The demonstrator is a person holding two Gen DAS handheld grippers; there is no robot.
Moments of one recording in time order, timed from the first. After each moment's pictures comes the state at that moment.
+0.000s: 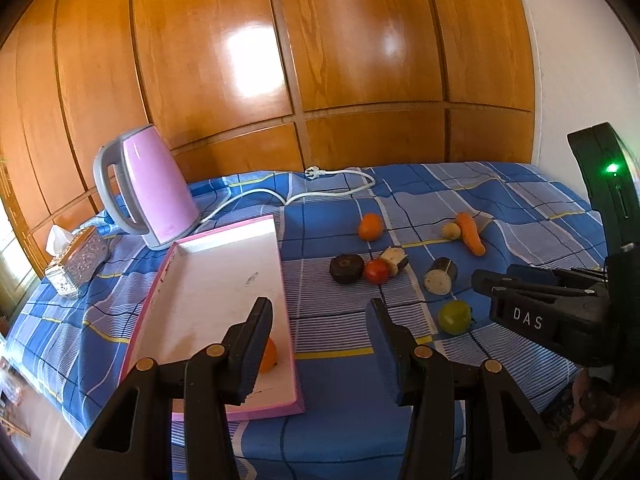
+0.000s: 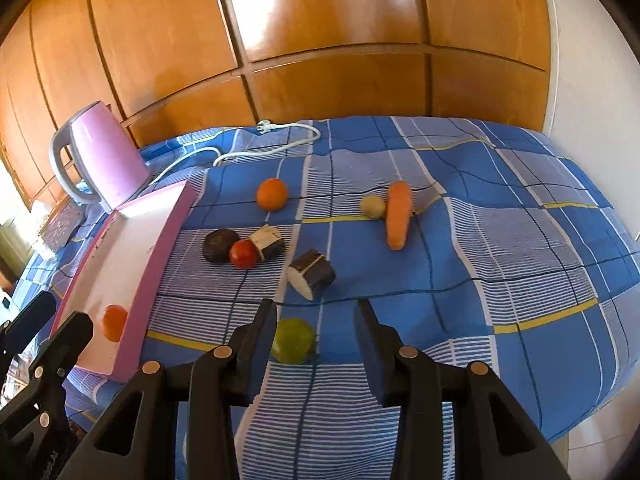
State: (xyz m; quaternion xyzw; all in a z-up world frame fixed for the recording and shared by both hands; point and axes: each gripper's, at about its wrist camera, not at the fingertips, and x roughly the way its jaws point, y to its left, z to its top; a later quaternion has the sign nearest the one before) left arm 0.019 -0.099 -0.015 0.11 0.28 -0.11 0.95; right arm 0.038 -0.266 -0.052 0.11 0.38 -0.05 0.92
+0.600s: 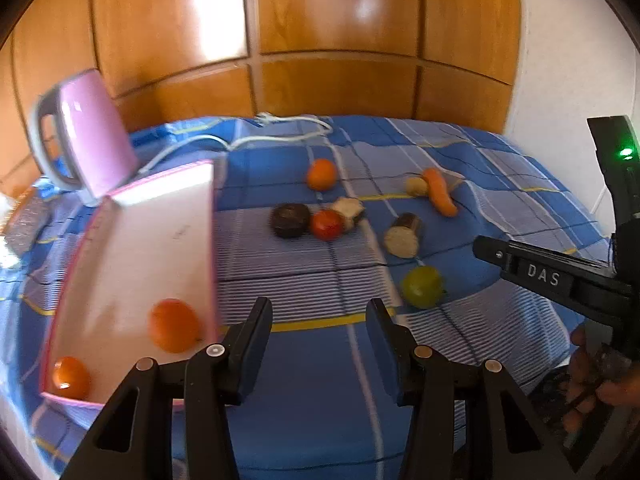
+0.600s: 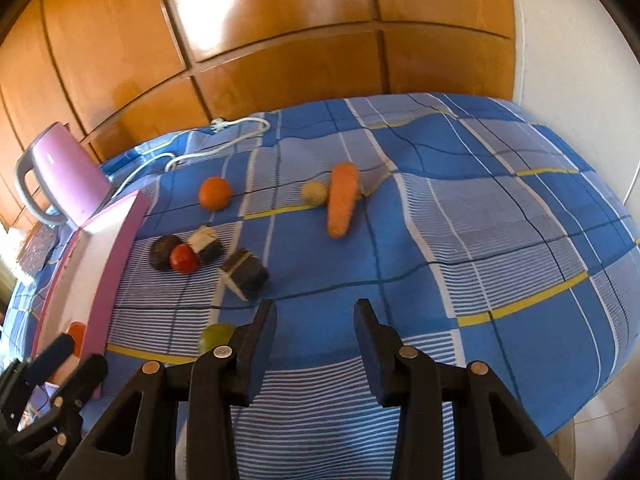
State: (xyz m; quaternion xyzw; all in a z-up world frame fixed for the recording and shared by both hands) left arm 0.051 -0.122 -0.058 0.08 0.37 -0.19 0.90; right arm 0.043 -0.309 -0.073 0.15 0.39 -0.10 0.90
